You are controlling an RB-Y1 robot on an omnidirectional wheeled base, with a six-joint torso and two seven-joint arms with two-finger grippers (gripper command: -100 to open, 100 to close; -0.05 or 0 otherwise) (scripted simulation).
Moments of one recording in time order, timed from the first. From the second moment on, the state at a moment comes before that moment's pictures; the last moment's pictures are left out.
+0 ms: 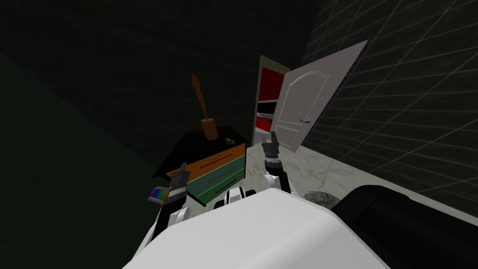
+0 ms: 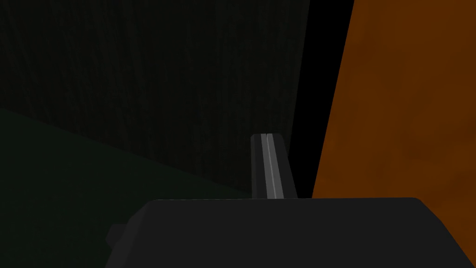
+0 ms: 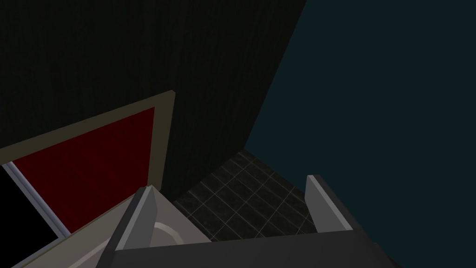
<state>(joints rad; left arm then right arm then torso) 0.38 0.16 0.04 -1.72 0.10 -0.60 0.10 0.46 -0.03 0.07 -2.22 -0.11 -0.63 0.10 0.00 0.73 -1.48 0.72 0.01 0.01</state>
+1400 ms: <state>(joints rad) 0.37 0.12 0.05 -1.57 0.11 -0.60 0.11 0.46 -0.03 0.07 -2.22 -0.11 -0.63 0.10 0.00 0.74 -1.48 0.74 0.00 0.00</state>
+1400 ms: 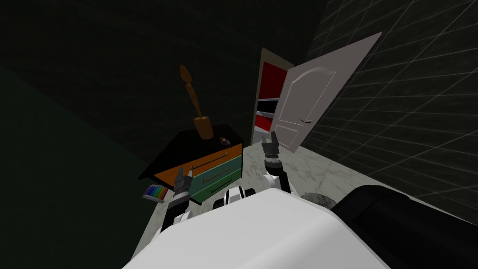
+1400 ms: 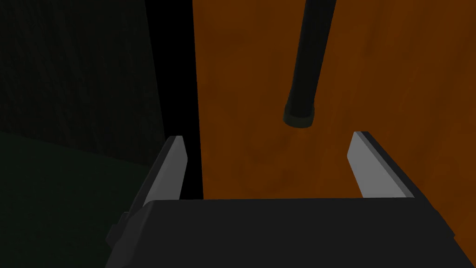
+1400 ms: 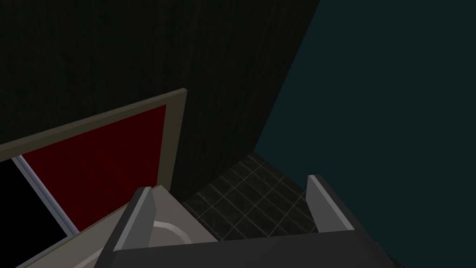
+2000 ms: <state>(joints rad) 0.36 0.00 0.06 -1.49 0.12 -0.62 0.11 0.46 -0.03 0.07 -2.22 -0.11 -0.63 0.10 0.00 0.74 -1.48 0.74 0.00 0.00</state>
